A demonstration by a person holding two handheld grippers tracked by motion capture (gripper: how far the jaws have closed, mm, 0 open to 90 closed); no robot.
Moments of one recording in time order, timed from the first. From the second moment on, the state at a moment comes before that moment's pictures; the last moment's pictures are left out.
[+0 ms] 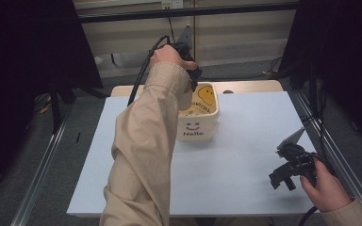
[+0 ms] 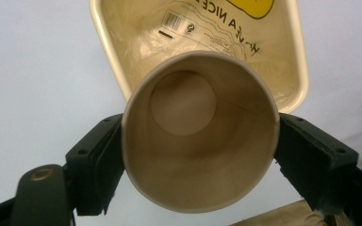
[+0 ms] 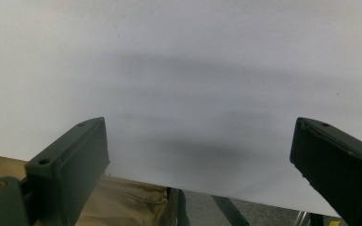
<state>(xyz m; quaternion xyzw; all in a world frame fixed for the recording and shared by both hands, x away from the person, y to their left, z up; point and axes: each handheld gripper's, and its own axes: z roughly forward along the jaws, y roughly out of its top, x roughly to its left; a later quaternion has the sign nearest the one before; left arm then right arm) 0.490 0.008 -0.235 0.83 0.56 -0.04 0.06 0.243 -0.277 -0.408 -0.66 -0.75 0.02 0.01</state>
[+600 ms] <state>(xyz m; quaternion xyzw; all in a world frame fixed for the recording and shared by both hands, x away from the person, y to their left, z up) 0.490 0.012 -0.230 0.83 0.56 -0.03 0.07 0.243 -0.278 -0.406 -0.66 -0.75 0.02 0.01</state>
